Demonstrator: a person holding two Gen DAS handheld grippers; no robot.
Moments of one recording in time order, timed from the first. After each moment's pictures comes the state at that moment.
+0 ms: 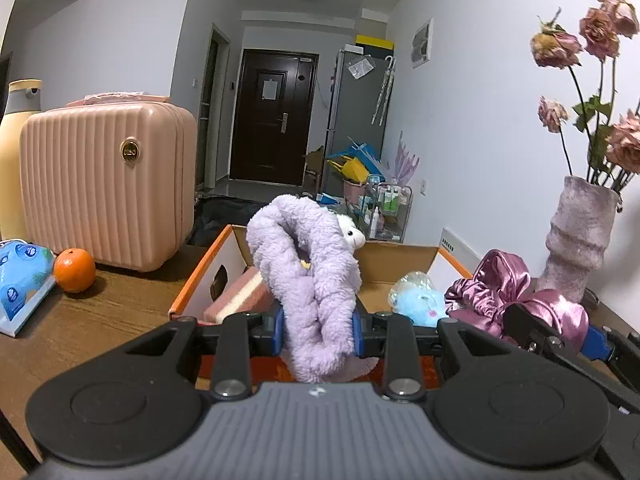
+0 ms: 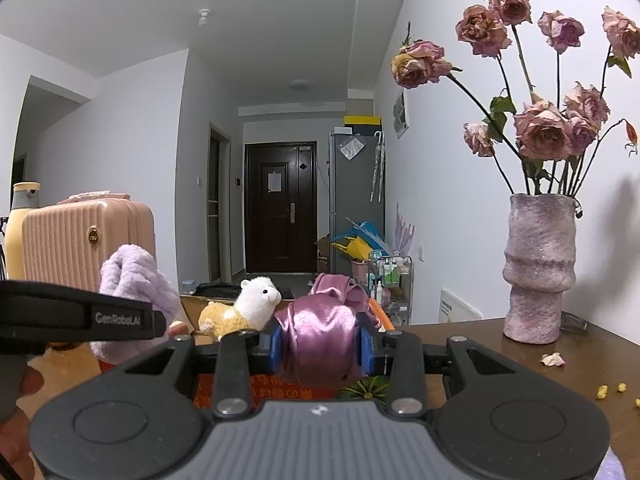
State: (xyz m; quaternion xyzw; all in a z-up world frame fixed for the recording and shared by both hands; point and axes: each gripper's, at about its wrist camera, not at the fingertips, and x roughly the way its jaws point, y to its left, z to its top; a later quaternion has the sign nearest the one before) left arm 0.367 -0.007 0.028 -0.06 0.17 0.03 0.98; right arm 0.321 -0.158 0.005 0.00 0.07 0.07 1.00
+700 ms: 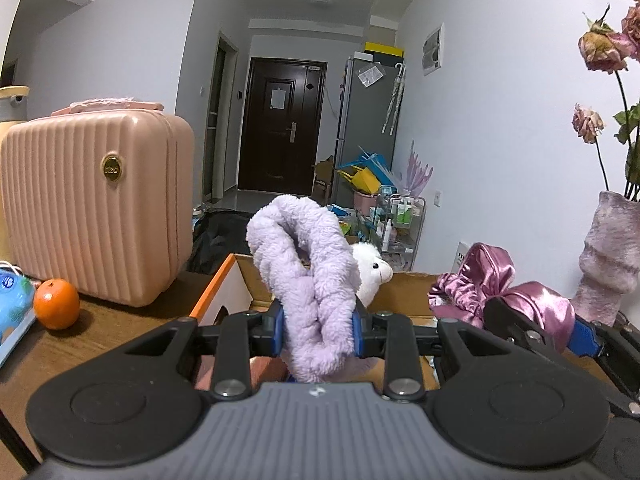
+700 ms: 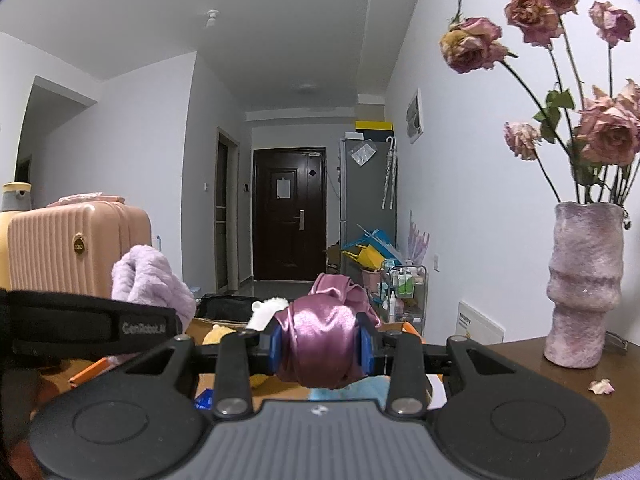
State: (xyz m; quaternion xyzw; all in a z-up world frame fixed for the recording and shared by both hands) left arm 0.433 0.008 0.027 -0.06 0.16 0.05 0.98; right arm 0.395 -0.123 0.006 0.00 0.05 0.08 1.00
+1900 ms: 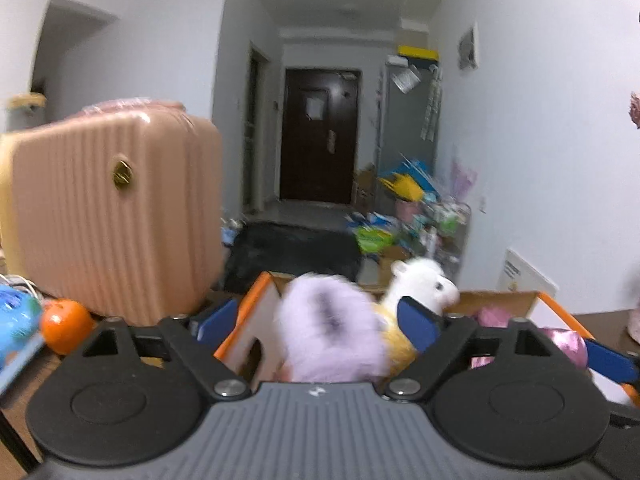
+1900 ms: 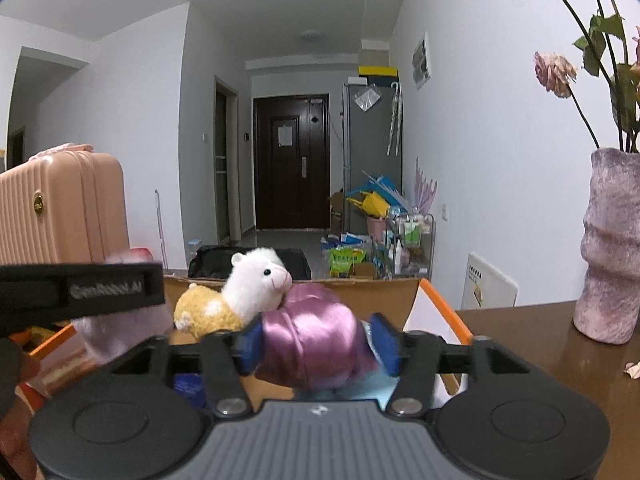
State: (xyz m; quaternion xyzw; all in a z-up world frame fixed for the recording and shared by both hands) left arm 0.480 0.015 0.015 -0.03 0.14 0.12 0.98; right arm 0.469 -0.116 -0.015 0.00 0.14 0.09 0.99
